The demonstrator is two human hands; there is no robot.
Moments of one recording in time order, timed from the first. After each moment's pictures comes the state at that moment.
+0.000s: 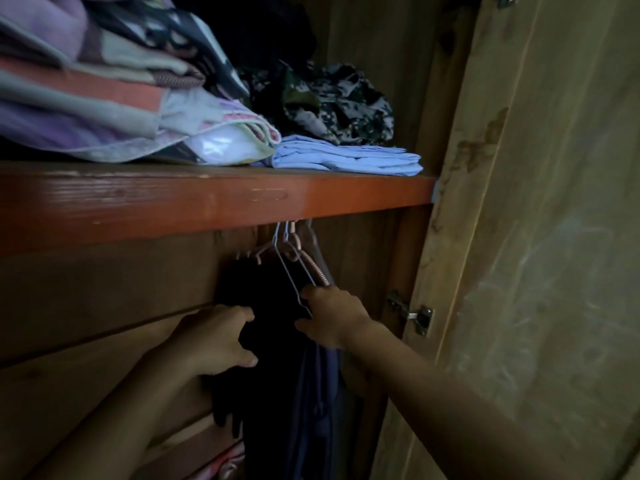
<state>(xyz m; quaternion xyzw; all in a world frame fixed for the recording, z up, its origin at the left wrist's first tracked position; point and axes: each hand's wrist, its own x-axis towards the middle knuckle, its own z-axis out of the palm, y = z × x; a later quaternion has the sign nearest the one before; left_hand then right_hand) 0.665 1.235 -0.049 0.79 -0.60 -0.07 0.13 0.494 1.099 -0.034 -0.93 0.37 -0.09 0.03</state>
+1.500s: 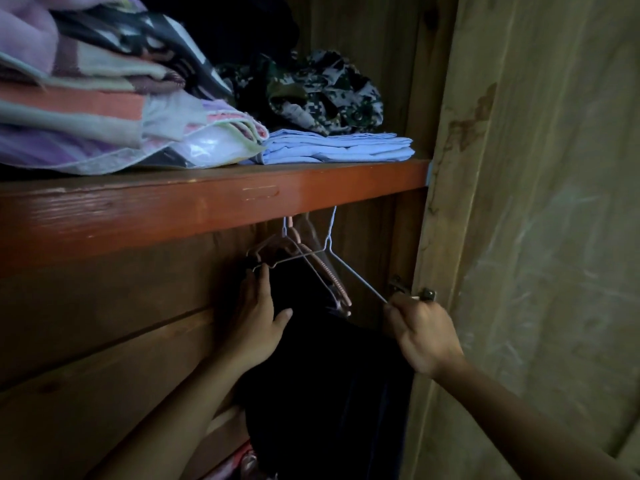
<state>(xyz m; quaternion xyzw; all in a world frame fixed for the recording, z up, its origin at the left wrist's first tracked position) 0.641 1.181 -0.085 0.74 -0.57 -0.04 0.36 0.377 1.115 -0.063 -0.85 0.40 -0.34 0.03</state>
